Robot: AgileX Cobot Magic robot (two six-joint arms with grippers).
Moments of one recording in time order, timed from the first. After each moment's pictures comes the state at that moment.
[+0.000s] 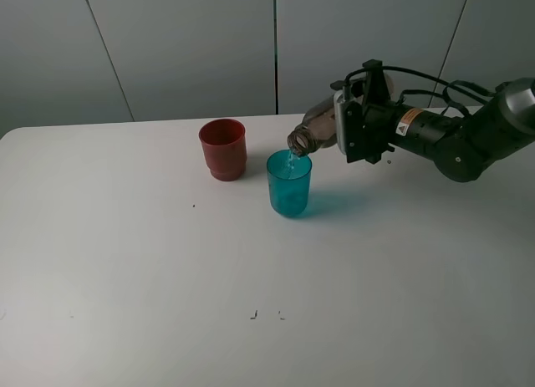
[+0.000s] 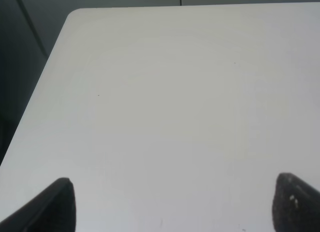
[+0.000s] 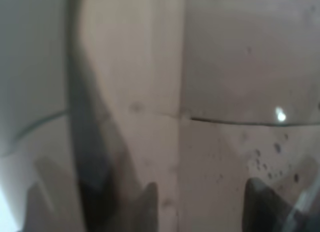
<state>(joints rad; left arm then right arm) 0.03 0.00 -0.51 0.10 1.09 -0.05 0.19 2.11 -0.88 -0.46 -0.94 -1.43</state>
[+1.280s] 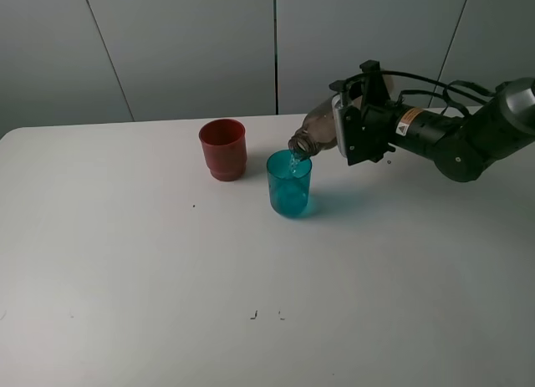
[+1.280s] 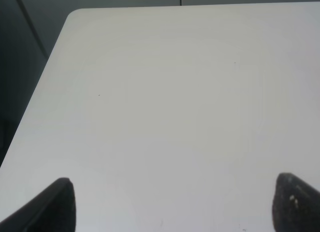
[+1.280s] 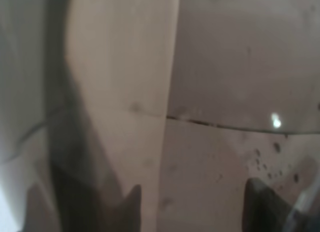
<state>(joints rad) 0.03 0.00 -0.51 0.10 1.09 -0.04 0.19 2.11 -0.88 -0.46 -0.94 -1.50</state>
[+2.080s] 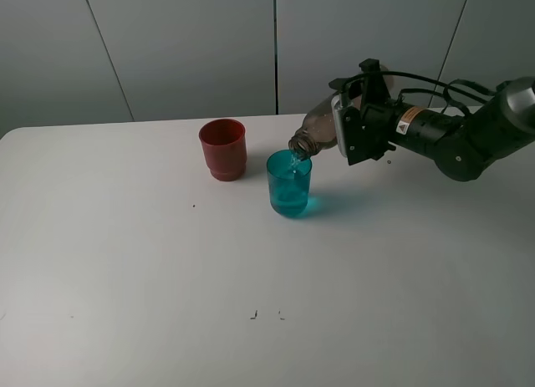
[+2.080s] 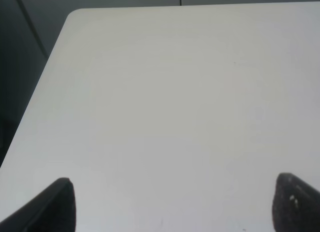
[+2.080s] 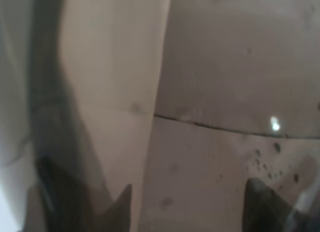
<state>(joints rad) 0.03 0.00 -0.51 0.10 1.09 -0.04 0.19 2.11 -0.88 -0.46 -0.95 -1.52</state>
